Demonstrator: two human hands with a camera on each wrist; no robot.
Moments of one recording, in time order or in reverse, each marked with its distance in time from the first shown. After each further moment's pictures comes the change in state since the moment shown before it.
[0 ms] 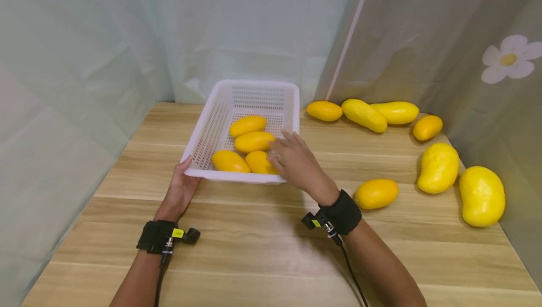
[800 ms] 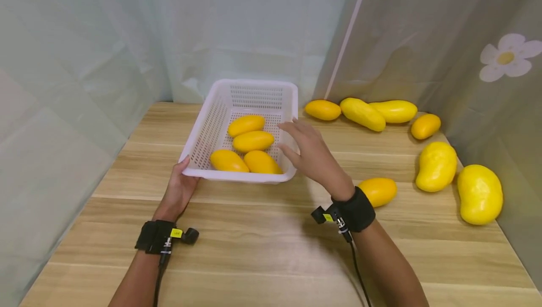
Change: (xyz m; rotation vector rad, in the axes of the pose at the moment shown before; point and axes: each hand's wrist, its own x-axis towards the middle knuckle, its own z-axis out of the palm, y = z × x) left_hand -0.001 0.001 -0.002 -0.006 0.001 -0.004; right_hand -0.008 0.019 -0.028 0.193 0.164 -0.006
